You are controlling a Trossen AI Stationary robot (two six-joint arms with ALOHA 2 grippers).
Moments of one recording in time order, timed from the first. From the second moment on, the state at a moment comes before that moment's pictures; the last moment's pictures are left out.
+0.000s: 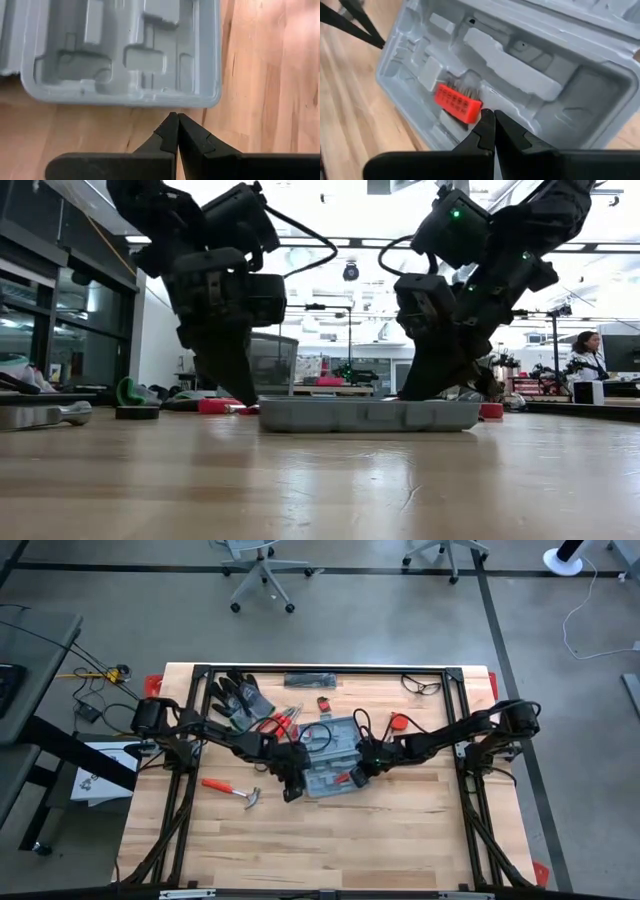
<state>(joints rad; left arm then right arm) -0.06 1.71 0.83 -0.09 0.24 -0.44 0.06 1.64 0.69 0.08 -0.04 0.92</state>
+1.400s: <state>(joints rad) -0.05 1.65 0.88 -0.16 0.03 -0.46 0.16 1.63 0.69 0.08 0.03 1.02</state>
